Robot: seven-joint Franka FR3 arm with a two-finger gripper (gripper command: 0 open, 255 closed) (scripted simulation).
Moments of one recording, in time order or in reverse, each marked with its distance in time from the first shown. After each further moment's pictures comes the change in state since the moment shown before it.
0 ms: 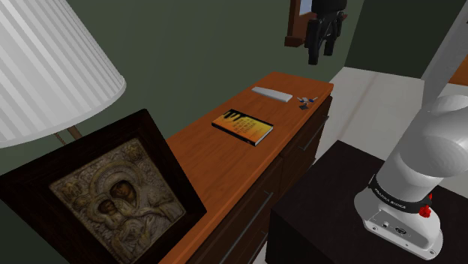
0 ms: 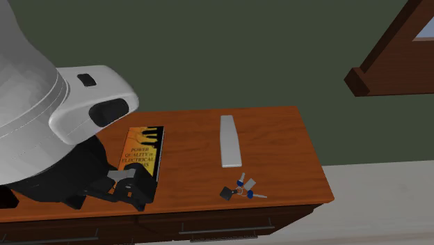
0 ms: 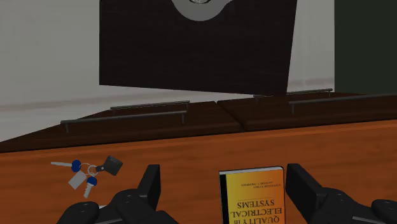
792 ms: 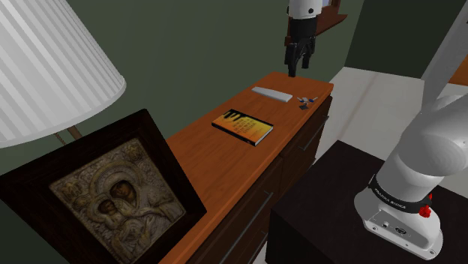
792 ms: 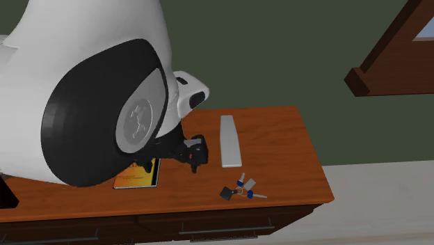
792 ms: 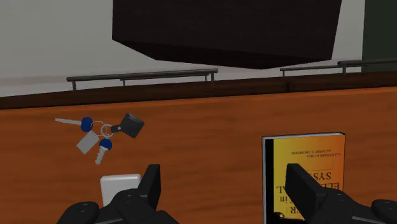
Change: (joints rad) arm -0.035 0.252 -0.080 -0.019 -0.062 0.293 -0.120
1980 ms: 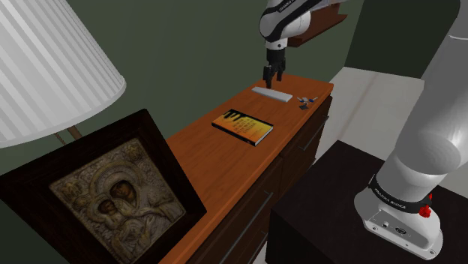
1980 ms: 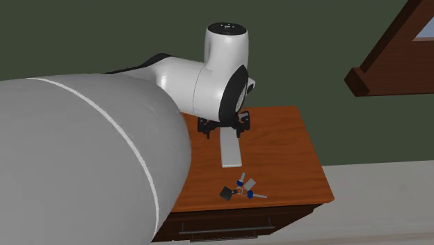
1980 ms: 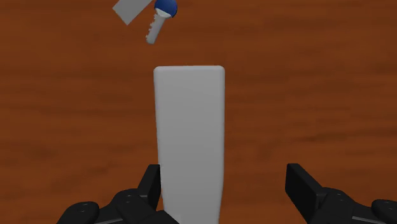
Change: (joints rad) arm -0.054 0.618 -0.099 0.307 0.018 0.357 -0.205
